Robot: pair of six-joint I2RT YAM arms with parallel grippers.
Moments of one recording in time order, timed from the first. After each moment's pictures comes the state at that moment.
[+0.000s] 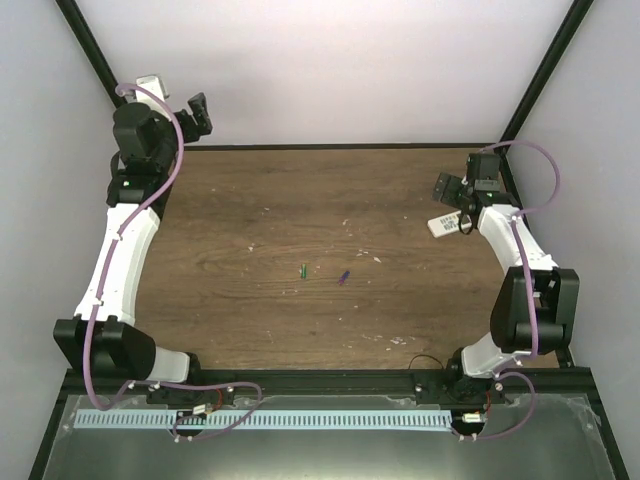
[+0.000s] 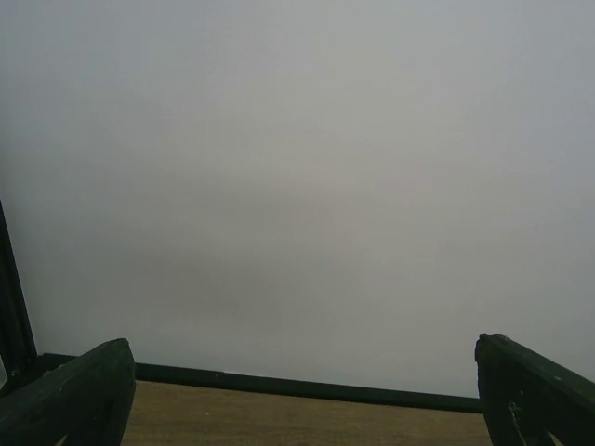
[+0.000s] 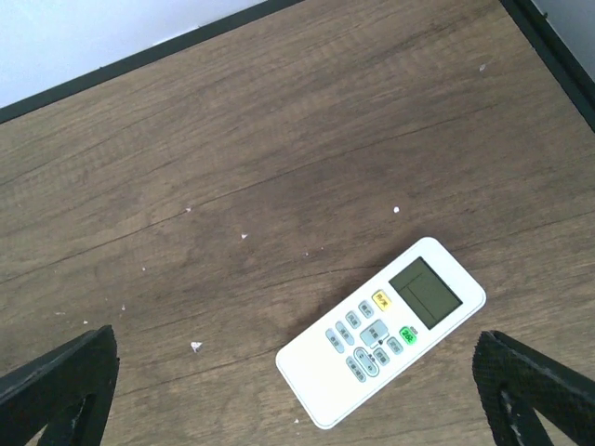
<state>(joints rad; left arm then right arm) -0.05 1.39 1.50 -0.17 0.01 -0.23 -0.05 1.53 1.16 -0.38 0.05 0.28</state>
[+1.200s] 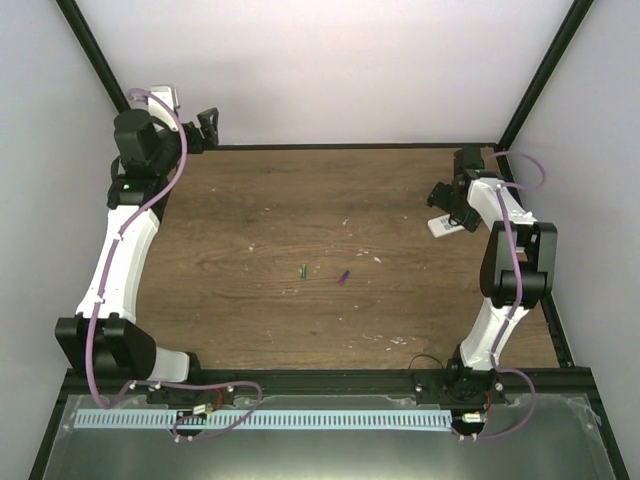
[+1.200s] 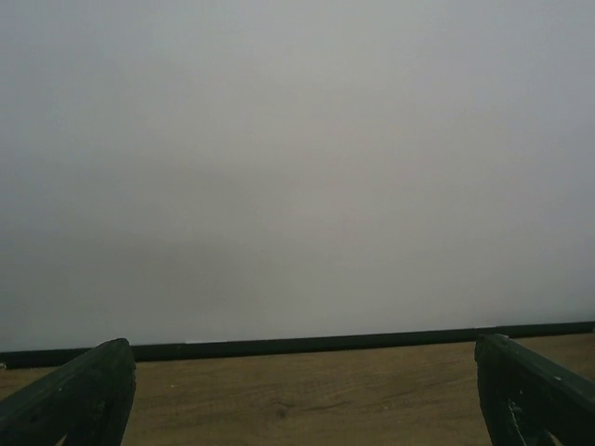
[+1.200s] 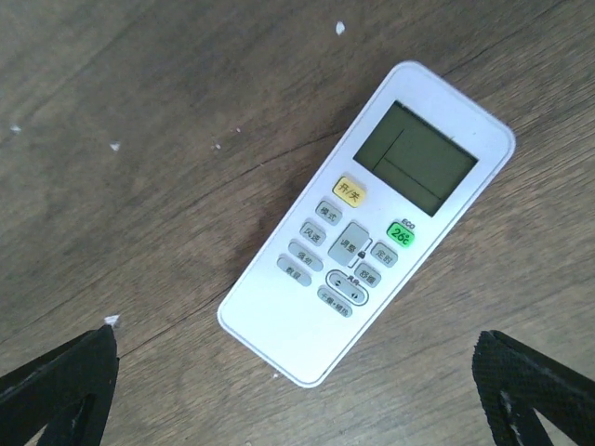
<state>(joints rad) -0.01 1.39 1.45 -0.17 0.21 -0.17 -0.05 1.84 1.42 -0.74 0.07 0.54</state>
